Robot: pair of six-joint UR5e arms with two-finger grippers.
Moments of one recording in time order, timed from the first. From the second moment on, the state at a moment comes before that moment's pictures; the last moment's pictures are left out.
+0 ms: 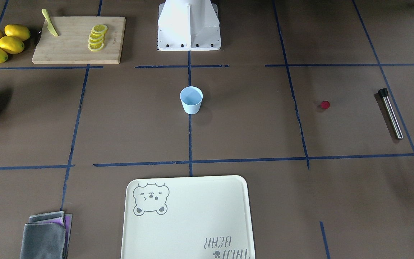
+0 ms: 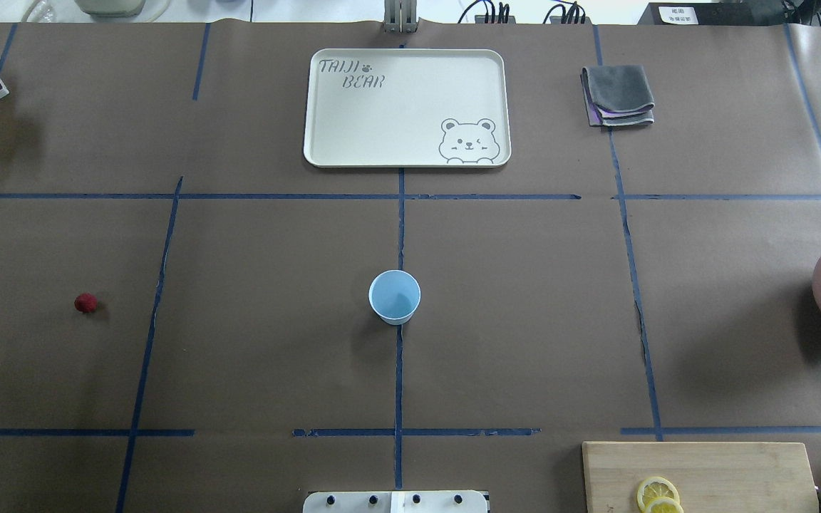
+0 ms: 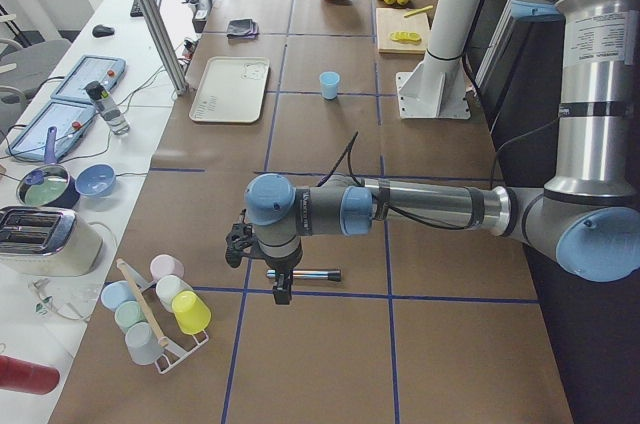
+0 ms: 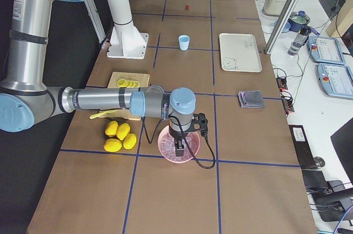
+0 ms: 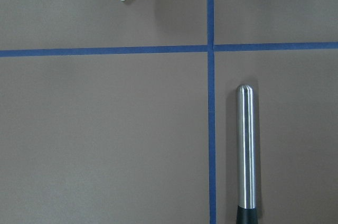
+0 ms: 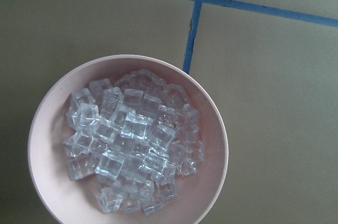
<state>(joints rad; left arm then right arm) -1.59 -1.52 -1.70 -1.47 -2.33 0.06 1.54 -1.77 1.85 -1.68 2.31 -0.16</state>
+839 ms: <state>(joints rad) -1.58 -1.50 -1.68 -1.53 -2.33 0.09 1.54 -1.78 1.86 -1.68 2.33 -0.15</state>
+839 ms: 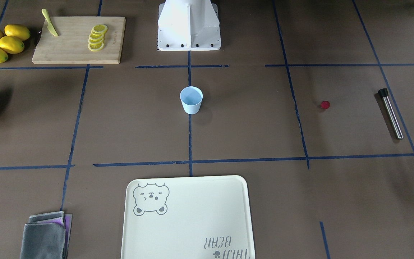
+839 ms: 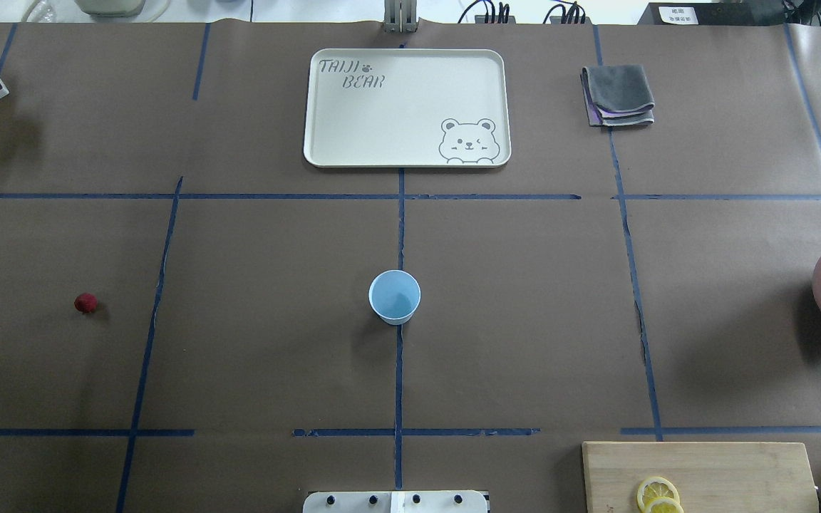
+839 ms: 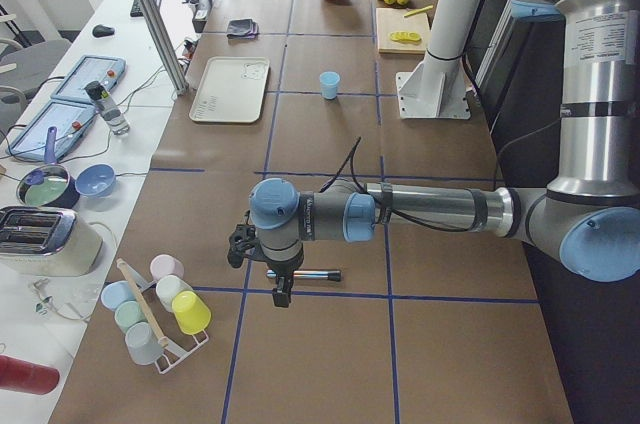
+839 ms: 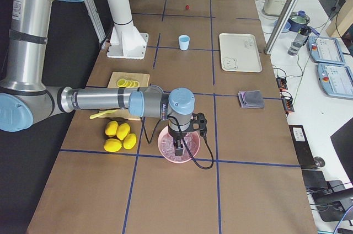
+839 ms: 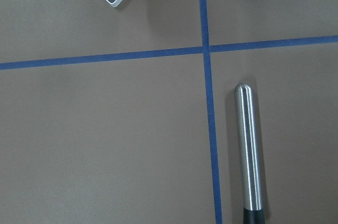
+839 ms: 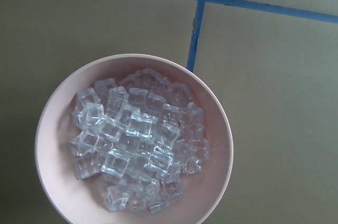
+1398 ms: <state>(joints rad) -1.58 -1.50 -1.68 -1.53 -2.33 0.09 1.54 -1.79 1.86 -1.68 2.34 -0.15</state>
